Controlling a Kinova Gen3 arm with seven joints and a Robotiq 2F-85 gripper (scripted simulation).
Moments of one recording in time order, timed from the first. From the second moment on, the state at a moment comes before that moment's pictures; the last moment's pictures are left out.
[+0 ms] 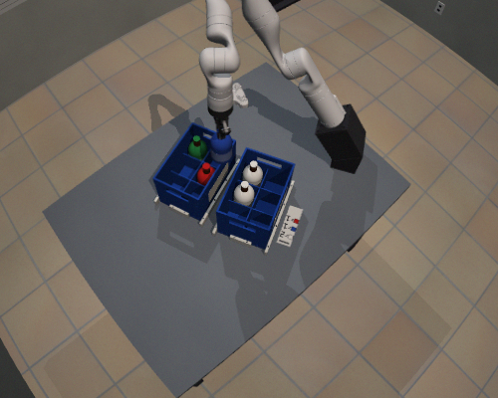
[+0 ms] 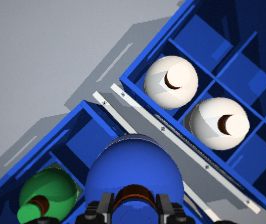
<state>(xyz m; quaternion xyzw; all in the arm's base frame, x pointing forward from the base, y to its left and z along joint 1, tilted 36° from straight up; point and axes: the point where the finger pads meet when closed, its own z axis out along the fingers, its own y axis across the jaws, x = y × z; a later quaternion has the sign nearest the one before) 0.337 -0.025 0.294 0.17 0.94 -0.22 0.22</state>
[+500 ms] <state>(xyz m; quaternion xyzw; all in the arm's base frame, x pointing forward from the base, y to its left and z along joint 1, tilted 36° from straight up) 0.349 -0.003 0.286 0.17 0.94 -0.22 0.22</state>
